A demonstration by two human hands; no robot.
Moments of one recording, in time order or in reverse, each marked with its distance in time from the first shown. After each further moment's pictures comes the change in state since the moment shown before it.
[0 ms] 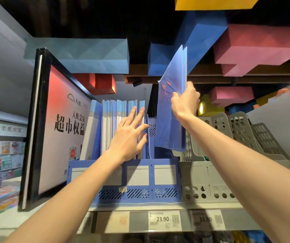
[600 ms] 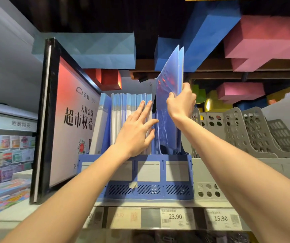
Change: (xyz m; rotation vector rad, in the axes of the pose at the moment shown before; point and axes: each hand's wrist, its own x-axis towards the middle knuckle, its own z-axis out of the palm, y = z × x) left_hand -0.005 -0.012 0.001 -0.007 0.011 0.049; right_hand -0.015 0.010 0.063 0.063 0.044 -0.012
